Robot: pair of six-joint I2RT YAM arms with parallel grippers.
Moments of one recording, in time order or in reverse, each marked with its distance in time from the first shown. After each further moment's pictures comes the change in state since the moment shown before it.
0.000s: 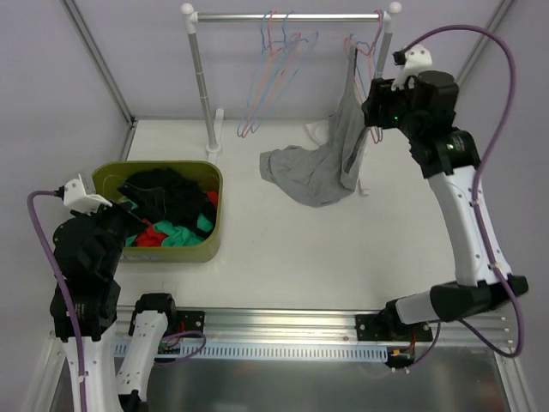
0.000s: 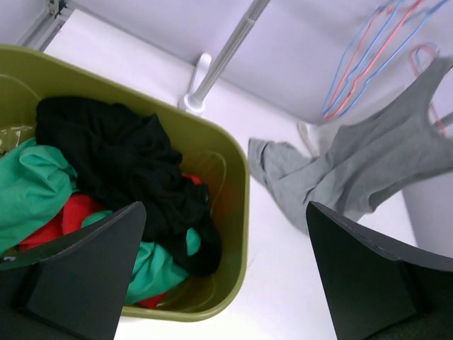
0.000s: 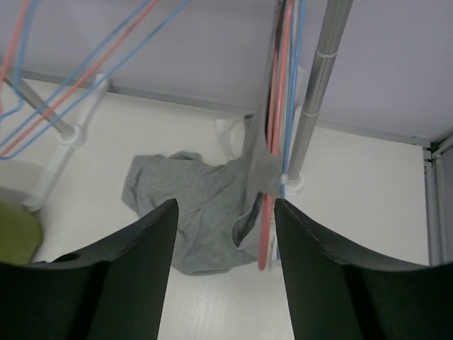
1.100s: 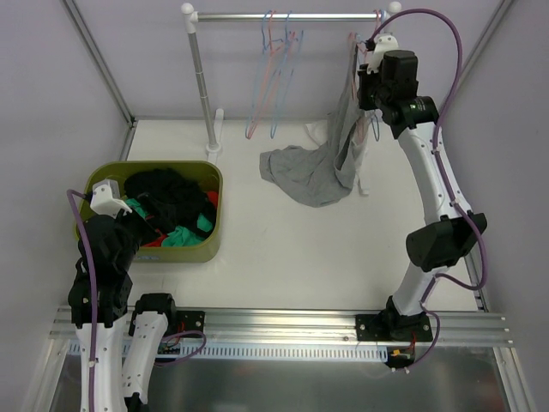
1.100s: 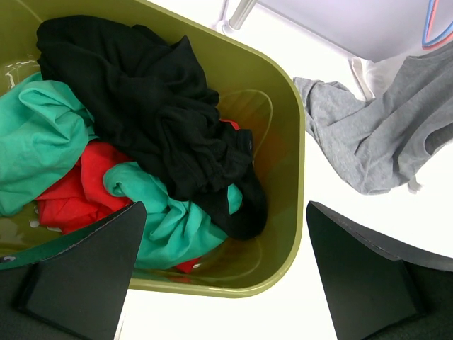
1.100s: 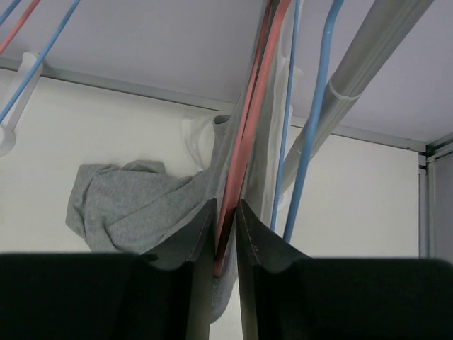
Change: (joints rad) left arm 0.000 -0.069 -0.236 -0.027 0.030 0.088; right arm -0.029 0.470 0.321 -0.005 0.055 -0.094
